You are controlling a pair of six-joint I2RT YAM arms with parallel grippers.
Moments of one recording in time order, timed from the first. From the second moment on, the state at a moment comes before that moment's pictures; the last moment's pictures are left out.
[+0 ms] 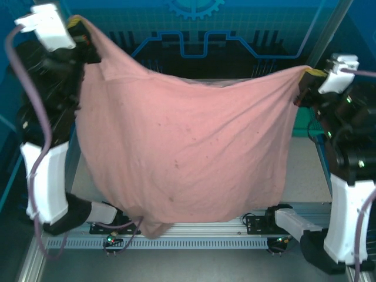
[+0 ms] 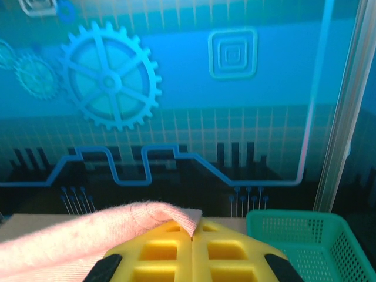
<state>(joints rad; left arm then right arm) -0.28 1.43 2.33 -0.71 -0.41 -0.06 0.04 1.07 1.83 -0.82 -0.01 0.08</state>
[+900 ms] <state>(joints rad) -0.24 1.14 2.24 -0.78 -0.29 -0.14 0.04 0.96 1.87 -0.88 -0.08 0.09</state>
